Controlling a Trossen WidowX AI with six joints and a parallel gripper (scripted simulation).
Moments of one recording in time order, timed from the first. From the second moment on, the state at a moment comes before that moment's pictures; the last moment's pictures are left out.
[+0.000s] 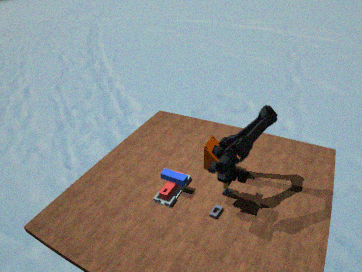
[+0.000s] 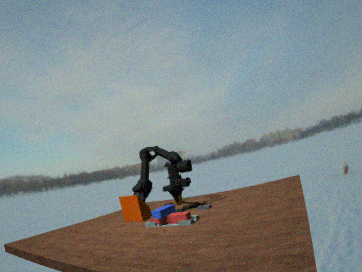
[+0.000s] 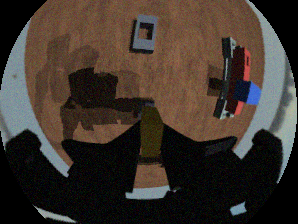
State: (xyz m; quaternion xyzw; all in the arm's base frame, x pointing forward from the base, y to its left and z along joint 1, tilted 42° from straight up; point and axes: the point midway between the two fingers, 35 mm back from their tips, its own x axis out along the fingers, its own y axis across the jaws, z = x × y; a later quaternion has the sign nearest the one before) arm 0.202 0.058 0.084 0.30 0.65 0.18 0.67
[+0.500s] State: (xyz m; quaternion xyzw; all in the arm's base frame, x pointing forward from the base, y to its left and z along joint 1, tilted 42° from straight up) arm 0.197 0.025 0.117 0.31 0.65 0.17 0.67
